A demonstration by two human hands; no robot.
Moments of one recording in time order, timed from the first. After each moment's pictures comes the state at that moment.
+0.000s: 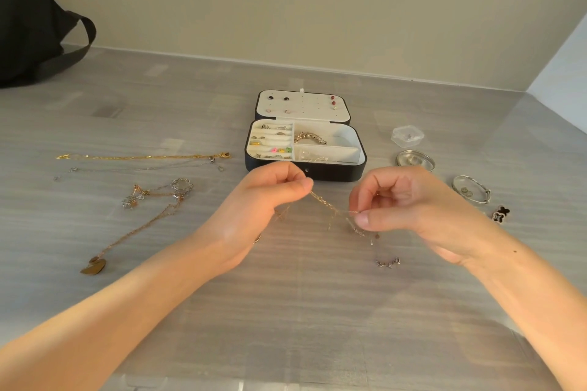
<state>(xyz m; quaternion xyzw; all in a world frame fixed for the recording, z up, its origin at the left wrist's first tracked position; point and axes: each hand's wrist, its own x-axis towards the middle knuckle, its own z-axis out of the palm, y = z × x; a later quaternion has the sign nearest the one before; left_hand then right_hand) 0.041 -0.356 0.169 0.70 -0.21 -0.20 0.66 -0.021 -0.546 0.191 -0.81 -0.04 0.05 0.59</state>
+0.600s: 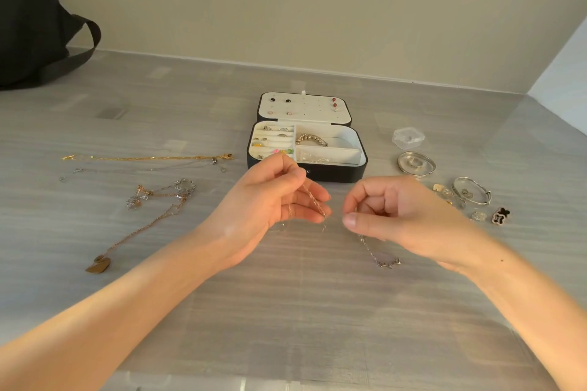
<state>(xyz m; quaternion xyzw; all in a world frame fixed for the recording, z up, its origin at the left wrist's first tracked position) 0.043 -0.359 0.171 0.58 -0.21 -0.25 0.75 -0.024 -0.540 0.187 -0.85 -0.05 0.07 0.53</state>
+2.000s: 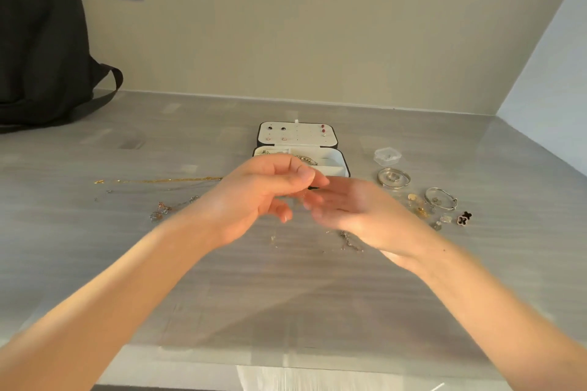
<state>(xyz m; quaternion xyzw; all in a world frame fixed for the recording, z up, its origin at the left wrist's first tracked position) 0.030 -0.344 0.218 0.64 -0.31 -0.26 0.66 -0.036 -0.511 0.206 -0.84 -0.05 0.04 0.55</state>
